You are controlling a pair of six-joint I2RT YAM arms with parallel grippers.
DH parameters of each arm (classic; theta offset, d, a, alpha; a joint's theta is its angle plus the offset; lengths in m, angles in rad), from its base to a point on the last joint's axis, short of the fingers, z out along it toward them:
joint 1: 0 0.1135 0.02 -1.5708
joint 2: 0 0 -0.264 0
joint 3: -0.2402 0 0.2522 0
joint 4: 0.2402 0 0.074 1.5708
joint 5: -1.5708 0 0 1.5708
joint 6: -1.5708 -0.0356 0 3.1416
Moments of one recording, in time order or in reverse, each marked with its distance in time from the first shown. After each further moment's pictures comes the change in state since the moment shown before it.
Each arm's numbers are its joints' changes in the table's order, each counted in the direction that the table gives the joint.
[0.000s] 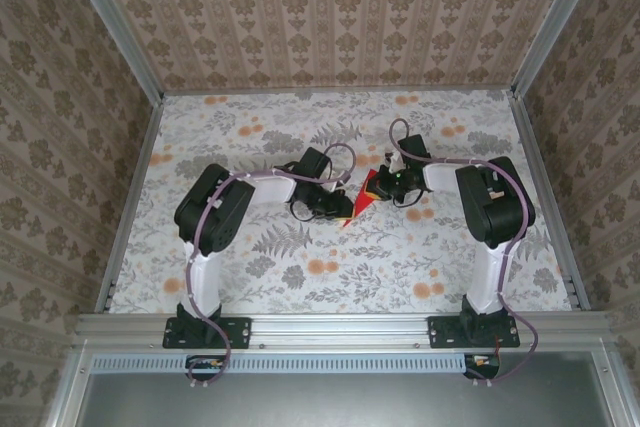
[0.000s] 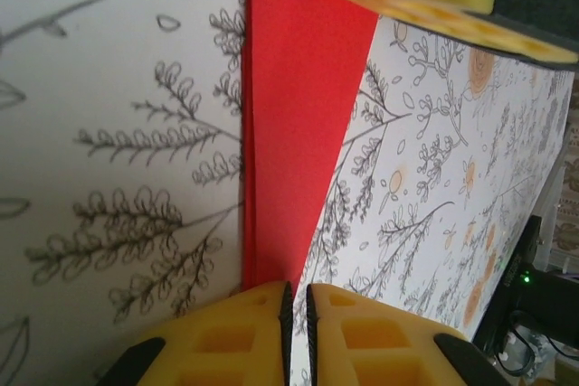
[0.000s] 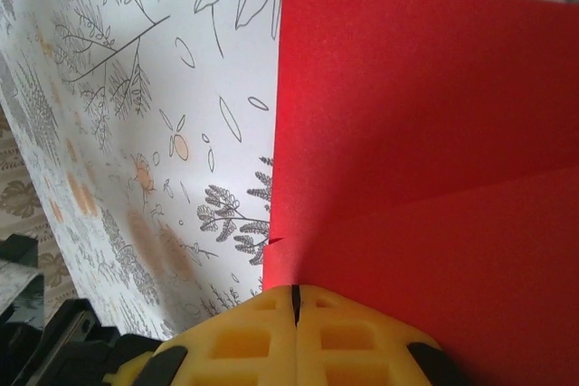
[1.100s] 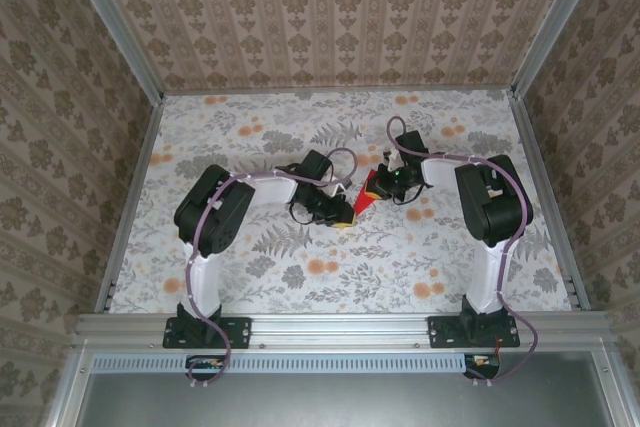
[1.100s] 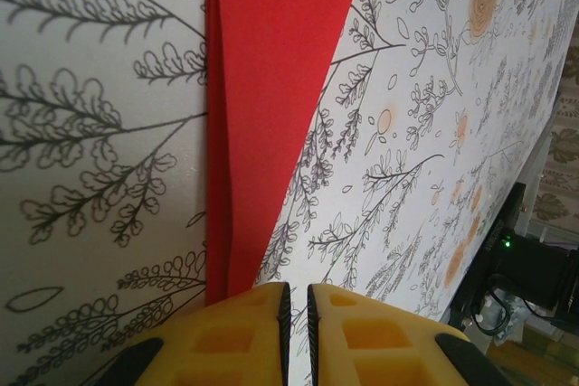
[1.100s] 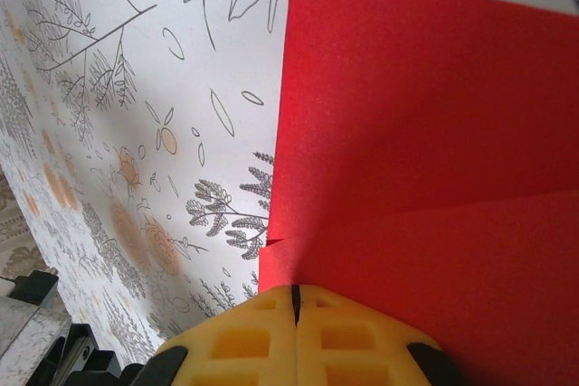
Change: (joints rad) left arm -0.011 -0.001 0.001 0.067 -0.053 0.001; right arm 0.000 0.017 -0.065 0.123 -0.021 0.060
